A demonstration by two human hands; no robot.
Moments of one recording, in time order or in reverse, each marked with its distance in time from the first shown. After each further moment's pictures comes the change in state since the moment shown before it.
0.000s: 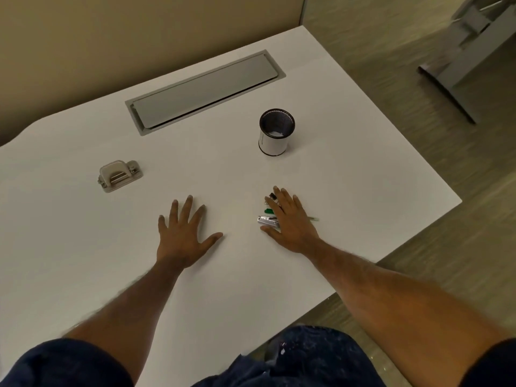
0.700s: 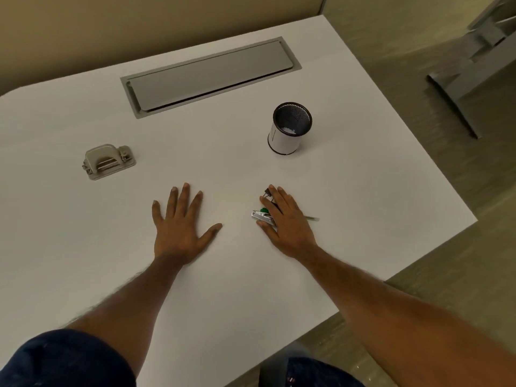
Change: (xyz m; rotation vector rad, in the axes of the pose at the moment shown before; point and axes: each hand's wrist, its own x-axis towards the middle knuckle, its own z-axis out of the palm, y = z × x) left_hand 0.028 -0.006 0.034 -0.067 0.195 0.006; right_hand 0.028 -0.003 0.025 0.034 0.141 -0.077
